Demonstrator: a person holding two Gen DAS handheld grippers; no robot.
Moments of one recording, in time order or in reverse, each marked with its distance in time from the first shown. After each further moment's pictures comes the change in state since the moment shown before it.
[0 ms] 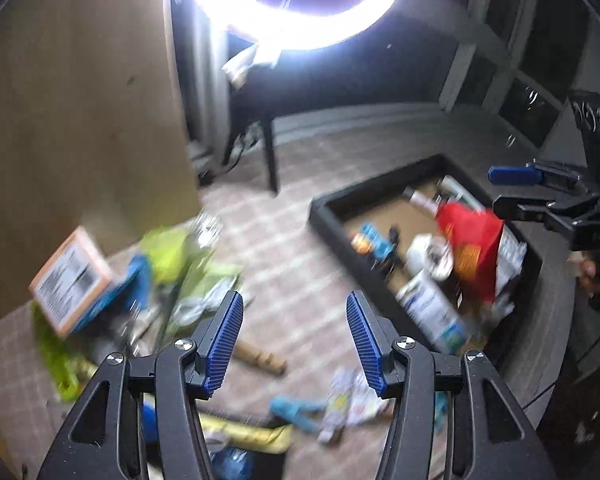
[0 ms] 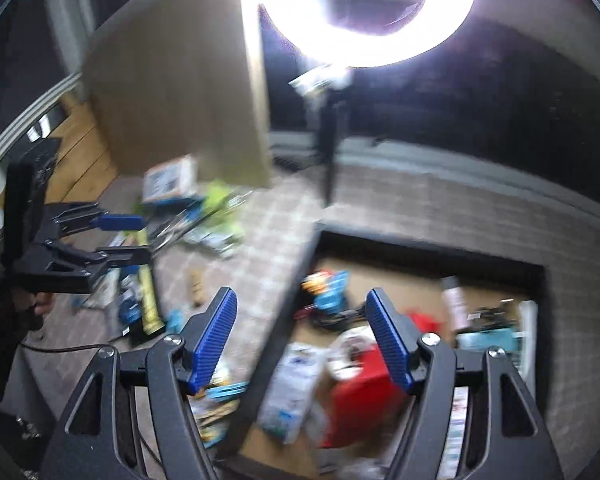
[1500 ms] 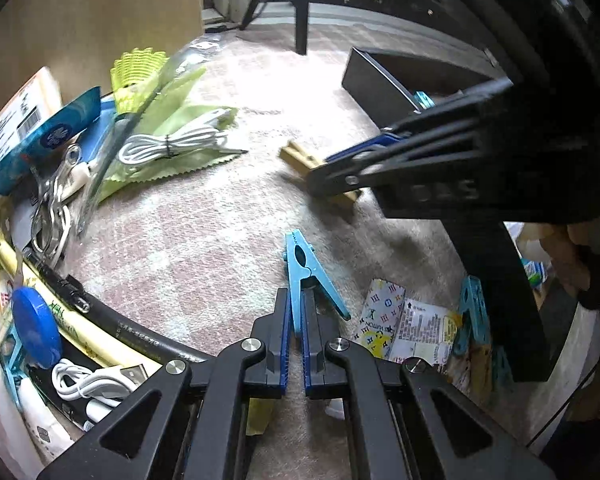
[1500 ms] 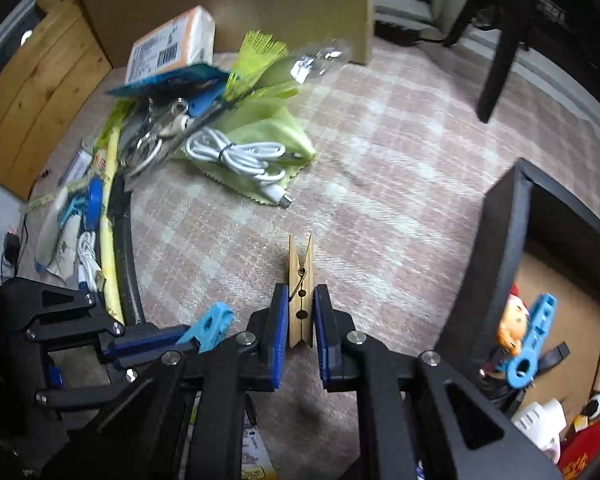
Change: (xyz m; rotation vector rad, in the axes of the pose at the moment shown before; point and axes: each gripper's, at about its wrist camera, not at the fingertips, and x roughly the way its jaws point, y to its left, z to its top) left arm 0.090 -0.003 -0.080 -0.158 0.192 0.006; right arm 0.198 0.059 0.004 -0.074 0.365 0.101
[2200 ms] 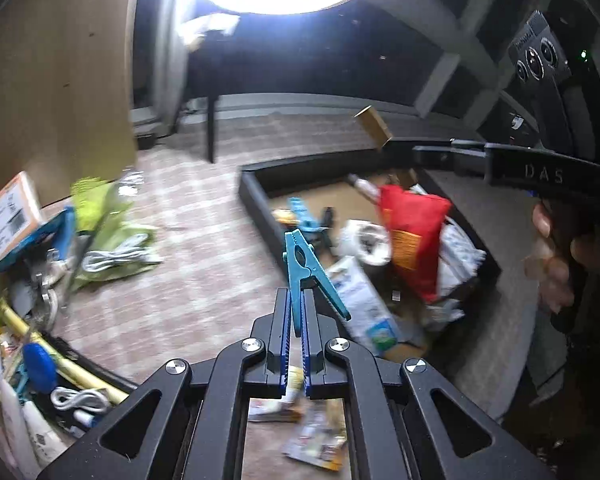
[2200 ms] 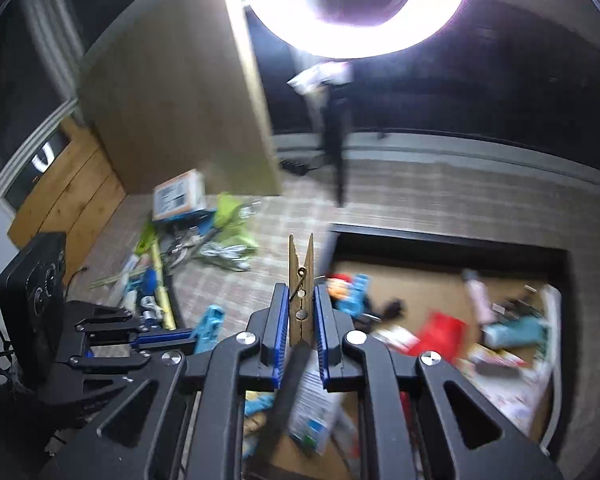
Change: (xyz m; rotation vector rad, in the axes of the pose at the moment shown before) left arm -0.083 -0.074 0.037 0.078 -0.187 -0.200; right arm -0.199 -0.052 -0.075 0.194 -0.395 -0.063
